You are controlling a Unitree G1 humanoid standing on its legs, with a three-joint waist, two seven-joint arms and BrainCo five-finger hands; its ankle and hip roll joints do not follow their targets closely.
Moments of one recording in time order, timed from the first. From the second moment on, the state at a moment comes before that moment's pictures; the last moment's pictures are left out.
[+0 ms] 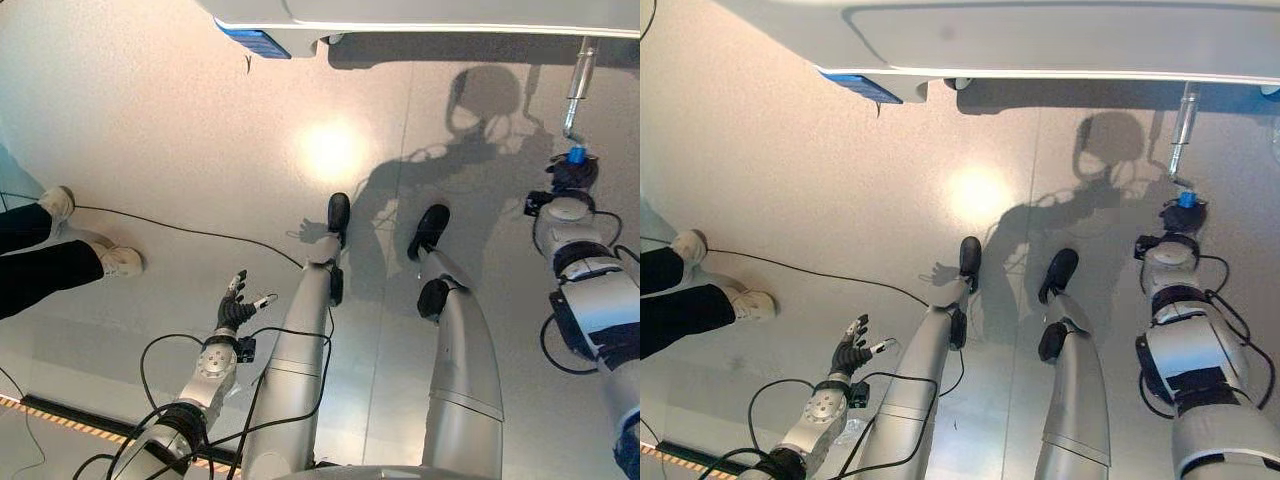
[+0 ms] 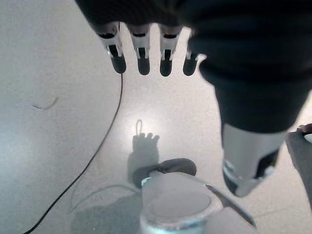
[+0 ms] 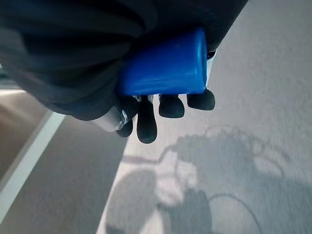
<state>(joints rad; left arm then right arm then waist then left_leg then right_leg) -0.26 0.39 -0.43 0.80 -0.41 -0.38 0.28 -1.09 -0.69 0.29 1.47 0.48 -0.24 -0.42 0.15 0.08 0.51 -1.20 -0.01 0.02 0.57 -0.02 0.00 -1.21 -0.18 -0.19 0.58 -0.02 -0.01</state>
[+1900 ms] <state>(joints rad) -0.17 0.57 -0.15 0.17 -0.50 -0.50 0.34 -0.69 -0.53 0.49 0.40 0.55 -0.31 -0.43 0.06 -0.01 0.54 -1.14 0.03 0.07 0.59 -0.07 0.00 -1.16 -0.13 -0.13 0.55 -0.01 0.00</state>
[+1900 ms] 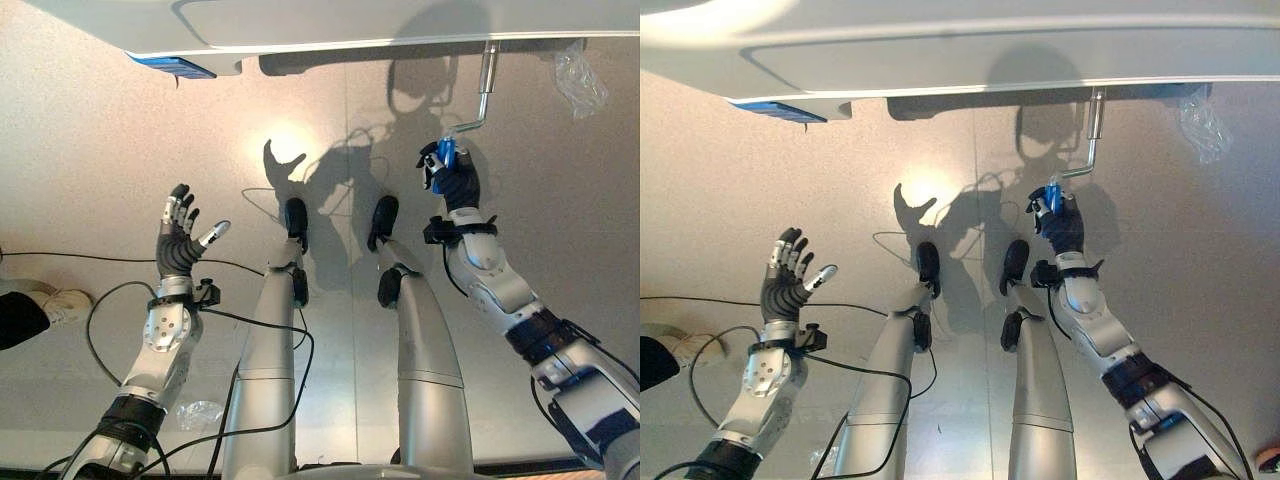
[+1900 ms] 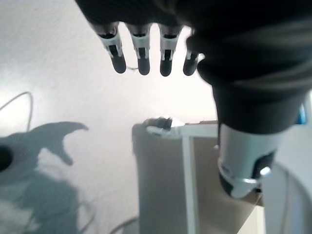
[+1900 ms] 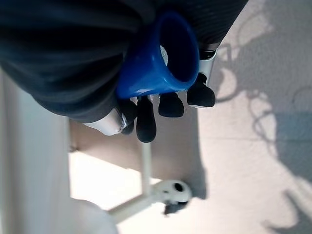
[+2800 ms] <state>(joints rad) -0.45 0.94 -0.54 0.03 -0.67 -0.49 -0.06 -1.10 -0.46 0.47 1.32 0.69 -0.31 -0.29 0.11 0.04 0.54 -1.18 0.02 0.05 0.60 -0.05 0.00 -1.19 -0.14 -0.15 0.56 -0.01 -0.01</state>
